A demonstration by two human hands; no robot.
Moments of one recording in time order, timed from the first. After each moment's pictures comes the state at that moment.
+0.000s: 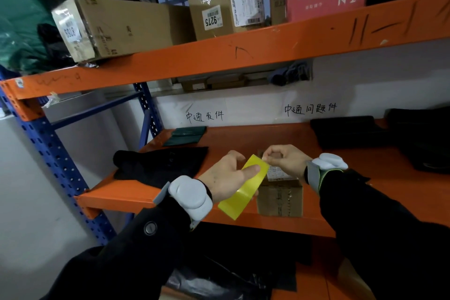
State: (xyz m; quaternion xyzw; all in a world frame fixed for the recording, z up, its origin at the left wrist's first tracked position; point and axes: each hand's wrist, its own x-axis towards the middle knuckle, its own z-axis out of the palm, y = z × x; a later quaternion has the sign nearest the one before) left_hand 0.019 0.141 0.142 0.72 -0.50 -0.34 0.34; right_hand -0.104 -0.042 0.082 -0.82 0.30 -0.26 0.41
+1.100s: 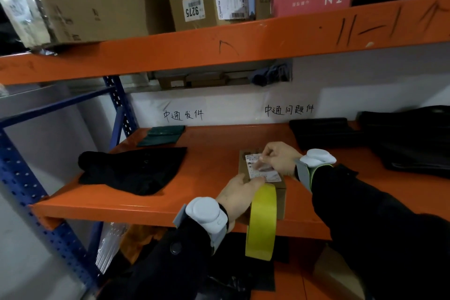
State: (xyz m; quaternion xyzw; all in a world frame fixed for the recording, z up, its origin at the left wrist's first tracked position) left_hand -0.018 0.097 0.083 0.72 -0.41 -0.39 0.41; right_hand -0.113 -0.058 0.087 -0.80 0.40 -0.24 0.38
